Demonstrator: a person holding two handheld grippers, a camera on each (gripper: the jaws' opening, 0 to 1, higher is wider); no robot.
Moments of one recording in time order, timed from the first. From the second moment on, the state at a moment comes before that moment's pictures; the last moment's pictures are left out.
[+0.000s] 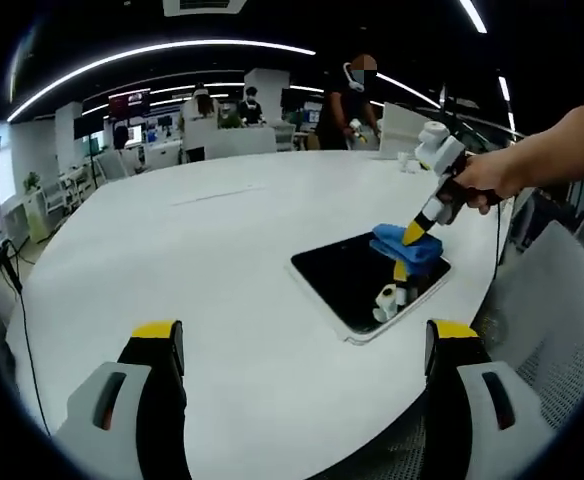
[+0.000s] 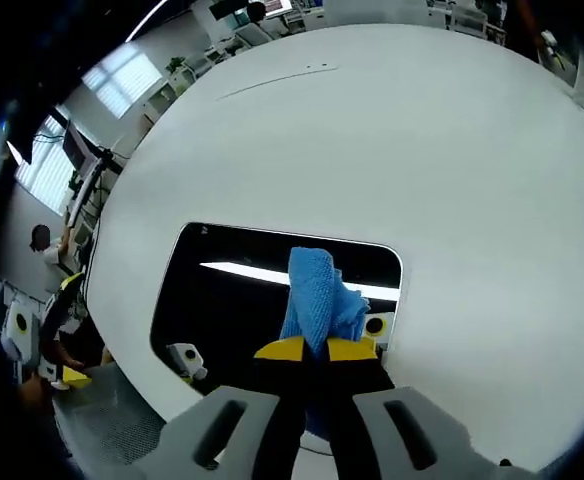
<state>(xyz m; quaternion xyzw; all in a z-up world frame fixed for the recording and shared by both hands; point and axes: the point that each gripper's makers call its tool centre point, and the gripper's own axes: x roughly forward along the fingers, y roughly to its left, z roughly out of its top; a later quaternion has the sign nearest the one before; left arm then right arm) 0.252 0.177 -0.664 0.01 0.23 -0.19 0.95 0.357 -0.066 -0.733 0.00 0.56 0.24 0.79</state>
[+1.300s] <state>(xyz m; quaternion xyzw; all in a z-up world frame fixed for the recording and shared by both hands) 0.246 0.176 -0.675 0.01 0.26 -0.20 0.94 0.365 -0.105 -0.742 0.02 0.56 0.19 0.81</state>
